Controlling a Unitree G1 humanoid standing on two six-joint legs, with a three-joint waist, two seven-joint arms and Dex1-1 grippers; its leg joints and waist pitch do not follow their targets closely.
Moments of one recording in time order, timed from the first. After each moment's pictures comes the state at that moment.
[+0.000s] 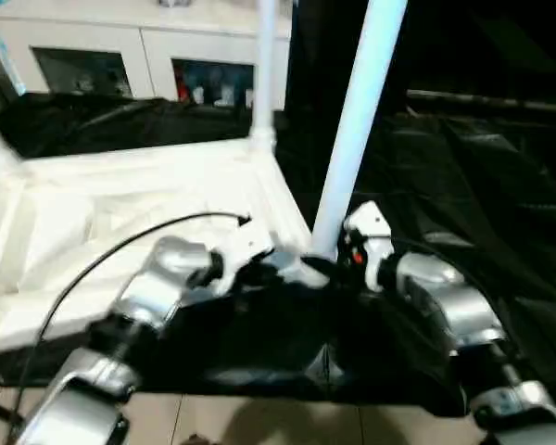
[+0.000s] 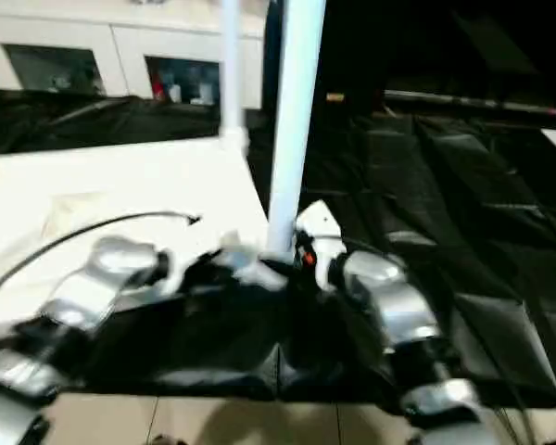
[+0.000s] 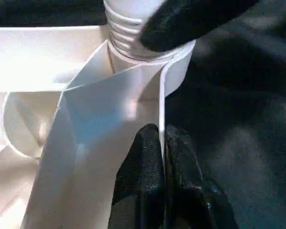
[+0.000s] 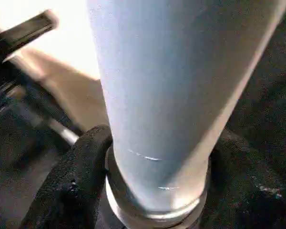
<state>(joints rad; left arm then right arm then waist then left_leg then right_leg) -0.63 0.26 -0.30 0.54 0.10 0.29 -0.94 -0.48 -0.19 0.11 0.44 0.12 0.30 0.61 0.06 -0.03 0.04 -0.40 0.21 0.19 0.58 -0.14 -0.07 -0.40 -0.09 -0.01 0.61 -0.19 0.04</state>
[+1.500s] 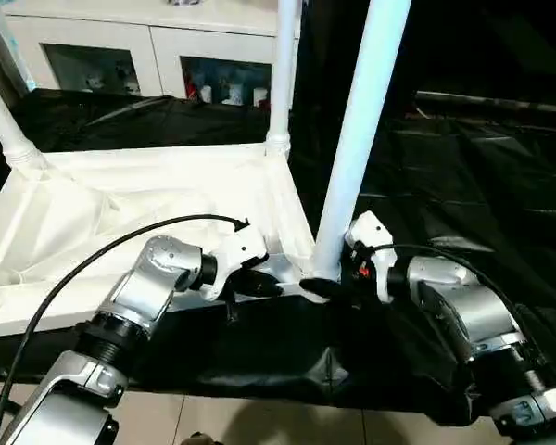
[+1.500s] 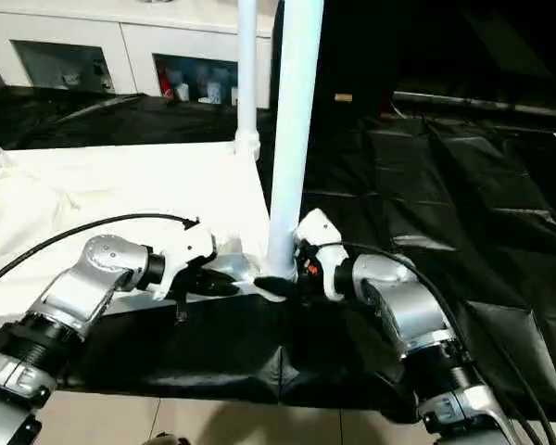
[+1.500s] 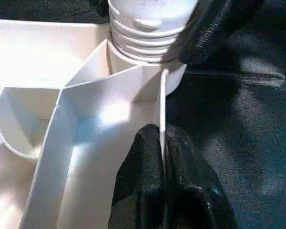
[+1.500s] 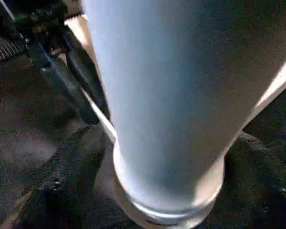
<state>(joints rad) -0.56 0.36 -0.31 0.44 0.03 0.26 -1.18 -0.44 -0.37 0.23 0.29 0.15 0.37 0.95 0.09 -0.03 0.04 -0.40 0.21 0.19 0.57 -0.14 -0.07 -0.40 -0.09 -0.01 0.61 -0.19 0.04</state>
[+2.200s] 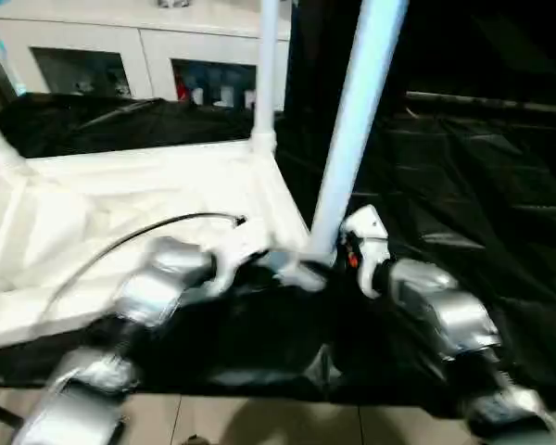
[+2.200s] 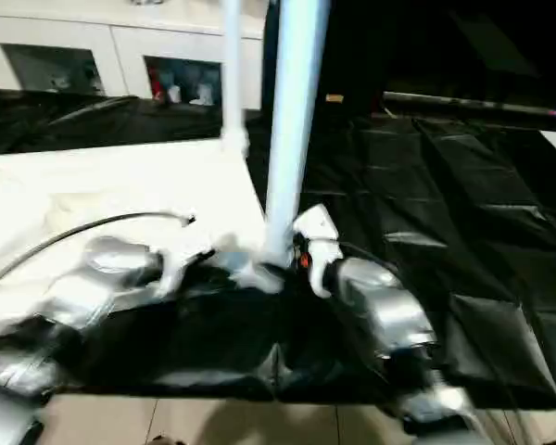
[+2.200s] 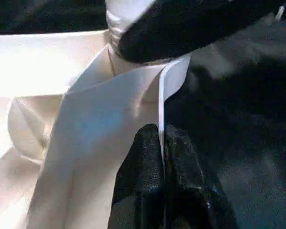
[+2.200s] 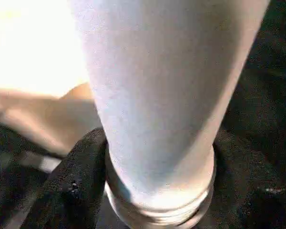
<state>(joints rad) -0.68 0.18 -0.29 0.64 0.12 0.27 -0.83 -0.51 -0.09 0.04 0.48 0.12 0.37 0.37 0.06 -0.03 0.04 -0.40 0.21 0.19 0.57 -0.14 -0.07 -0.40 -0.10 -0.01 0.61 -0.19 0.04</state>
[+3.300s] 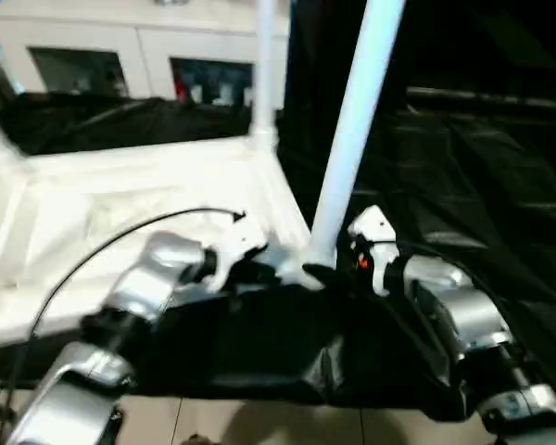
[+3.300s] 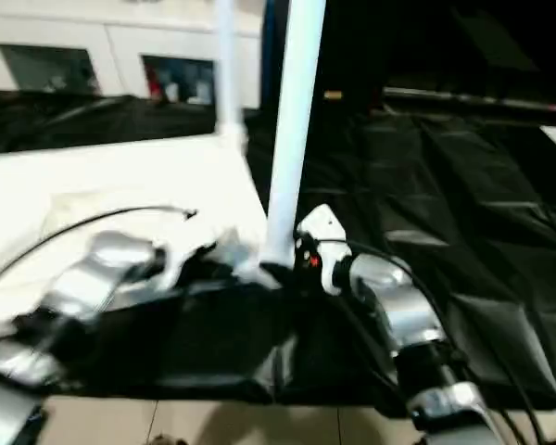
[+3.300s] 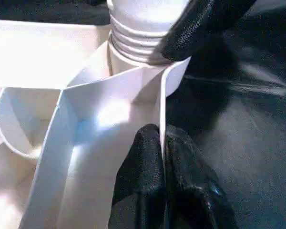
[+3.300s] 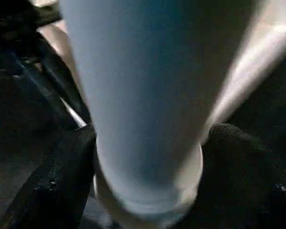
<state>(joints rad) -0.59 0.37 -0.30 0.49 0.02 0.25 -1.19 -0.46 -0.32 0.19 0.36 0.15 0.27 0.89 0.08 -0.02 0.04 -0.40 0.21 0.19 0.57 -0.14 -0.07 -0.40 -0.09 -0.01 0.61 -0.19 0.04</state>
